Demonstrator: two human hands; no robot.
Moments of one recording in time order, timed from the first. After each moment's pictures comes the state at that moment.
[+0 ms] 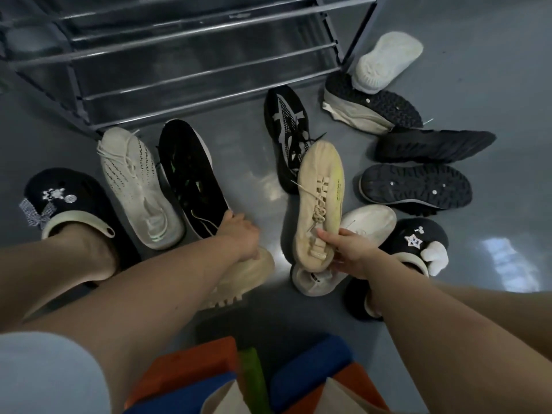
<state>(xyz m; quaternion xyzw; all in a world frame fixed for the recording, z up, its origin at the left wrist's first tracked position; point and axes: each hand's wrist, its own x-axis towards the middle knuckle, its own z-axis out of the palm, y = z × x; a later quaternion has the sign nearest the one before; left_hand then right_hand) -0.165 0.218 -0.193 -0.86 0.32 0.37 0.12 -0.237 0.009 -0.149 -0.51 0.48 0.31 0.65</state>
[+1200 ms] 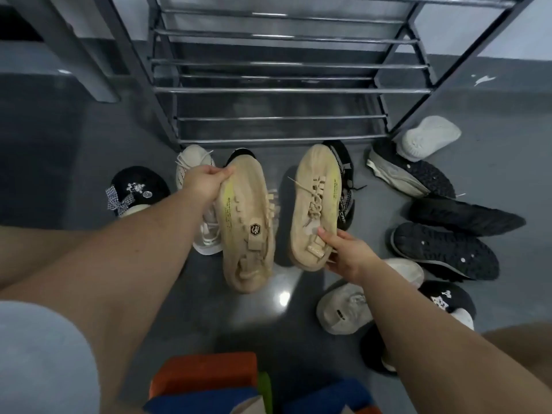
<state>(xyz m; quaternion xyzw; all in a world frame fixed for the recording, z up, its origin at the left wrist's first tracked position) -0.079 0.343 -0.121 -0.77 -0.30 0.14 -0.54 -0.182 0.078 -0.115 -0.56 0.37 0.29 0.68</state>
